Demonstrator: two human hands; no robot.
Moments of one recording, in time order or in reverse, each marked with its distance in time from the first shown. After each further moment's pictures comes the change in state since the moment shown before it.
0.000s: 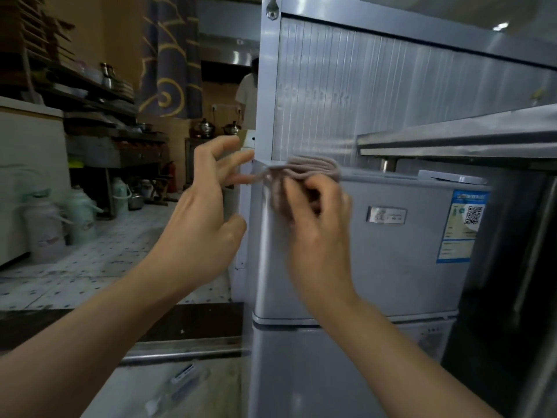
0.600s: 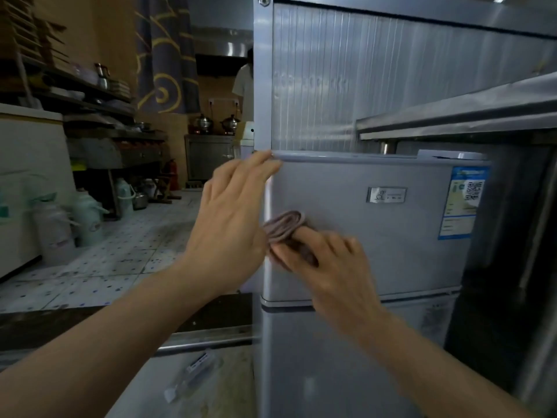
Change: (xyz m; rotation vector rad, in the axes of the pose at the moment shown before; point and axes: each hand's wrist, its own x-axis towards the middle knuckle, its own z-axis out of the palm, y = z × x) left_hand -0.011 0.011 0.014 0.434 -0.084 0.079; right_hand -0.057 0.038 -0.012 -0.321 -0.136 -0.465
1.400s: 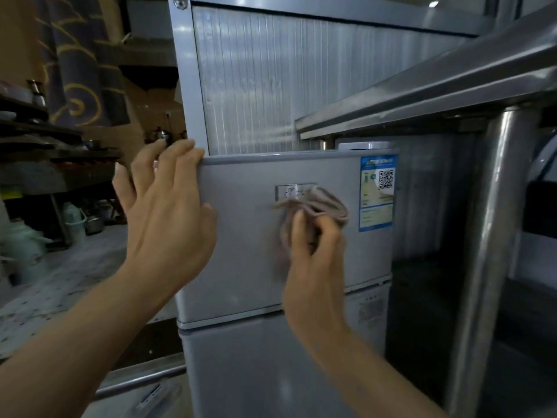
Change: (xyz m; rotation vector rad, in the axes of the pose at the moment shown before) left_hand 0.035 0.036 0.050 0.255 0.192 -0.076; right_hand -0.039 0.038 0.002 0.098 0.169 0.671
